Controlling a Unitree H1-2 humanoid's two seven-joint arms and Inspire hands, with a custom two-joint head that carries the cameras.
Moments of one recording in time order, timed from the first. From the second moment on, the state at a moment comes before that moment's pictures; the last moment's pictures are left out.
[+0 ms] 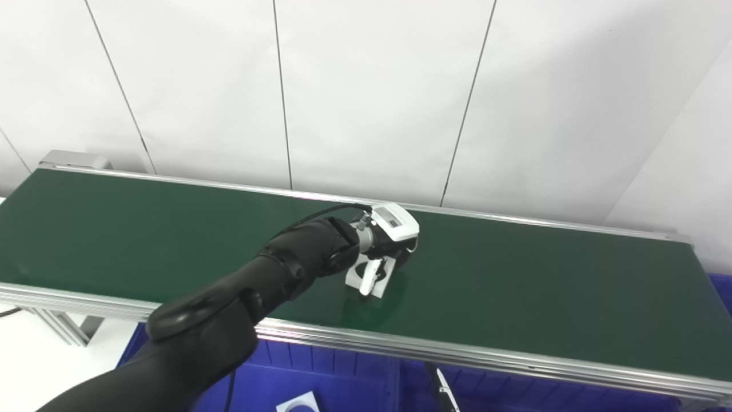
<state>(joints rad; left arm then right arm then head) -0.97 0.13 -0.82 1.03 0.97 -0.27 -0.07 0.14 -0.18 0.61 0.31 -0.14 -0.42 -0.38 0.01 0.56</state>
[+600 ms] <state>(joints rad) -0.88 0.27 -0.62 0.43 0.84 -0.20 -0.36 0.16 -0.20 0.55 0.28 -0.11 -0.42 -0.32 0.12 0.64</state>
